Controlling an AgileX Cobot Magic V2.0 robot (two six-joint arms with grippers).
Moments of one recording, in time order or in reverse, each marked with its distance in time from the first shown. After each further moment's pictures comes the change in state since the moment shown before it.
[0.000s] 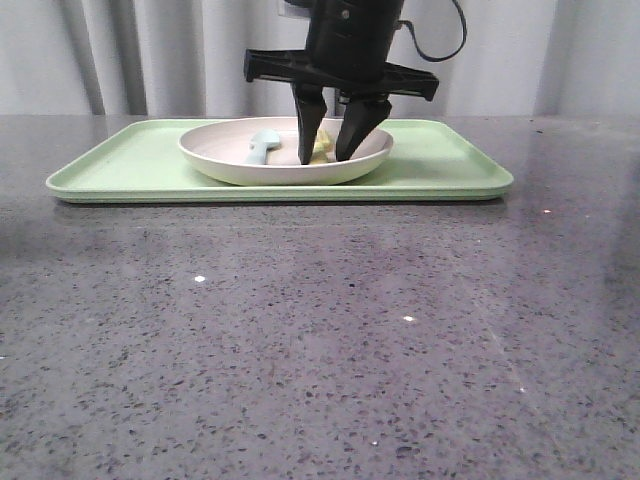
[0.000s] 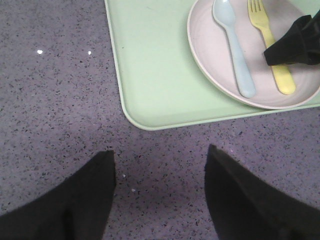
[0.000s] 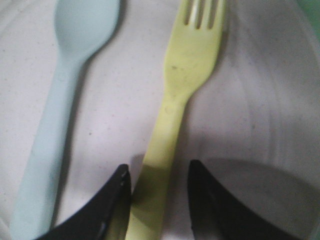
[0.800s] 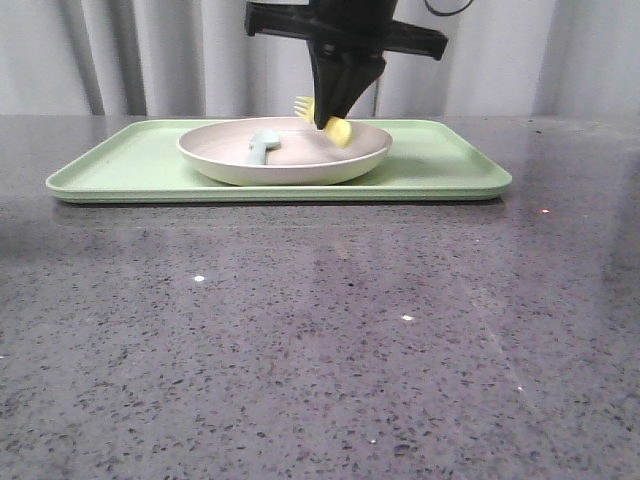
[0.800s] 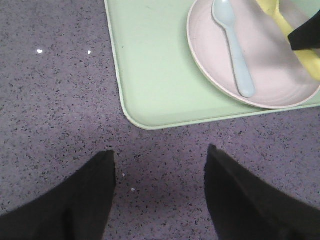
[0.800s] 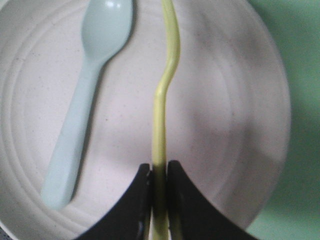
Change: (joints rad) left arm 0.000 0.000 0.000 0.000 0.000 0.000; right arm -0.004 -0.032 -0.088 -0.012 0.103 0.000
